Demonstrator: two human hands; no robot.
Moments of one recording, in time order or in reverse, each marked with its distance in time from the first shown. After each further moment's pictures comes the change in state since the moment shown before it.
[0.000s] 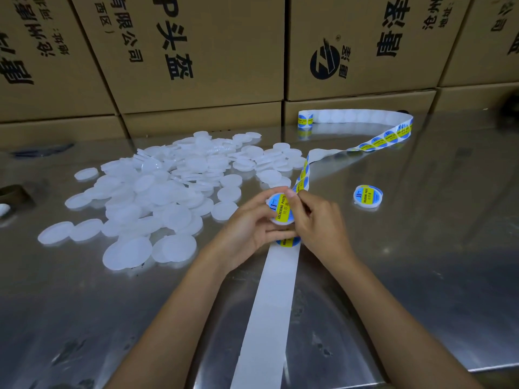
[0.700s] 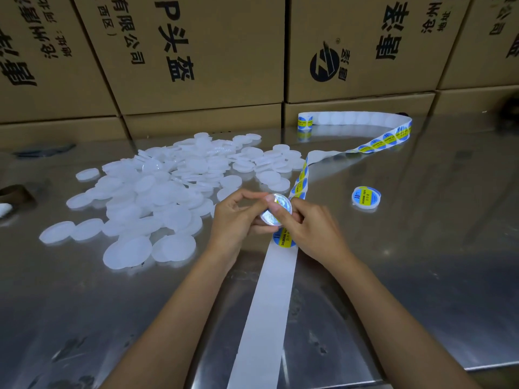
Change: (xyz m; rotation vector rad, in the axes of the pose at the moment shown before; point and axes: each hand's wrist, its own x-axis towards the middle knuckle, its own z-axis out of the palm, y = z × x) left_hand -0.003 0.001 0.001 0.199 0.421 0.195; right_hand -0.002 0.004 0.000 0.003 -0.175 -0.030
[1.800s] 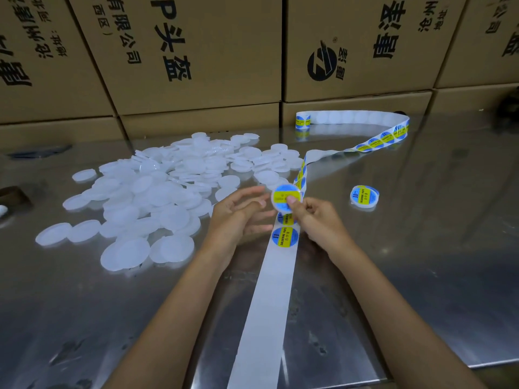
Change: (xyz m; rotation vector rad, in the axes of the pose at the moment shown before) left_hand 0.007 -0.004 -0.009 0.014 -0.049 -0.022; right_hand 0.010 -0.003 -0.008 0.414 -0.019 0.396
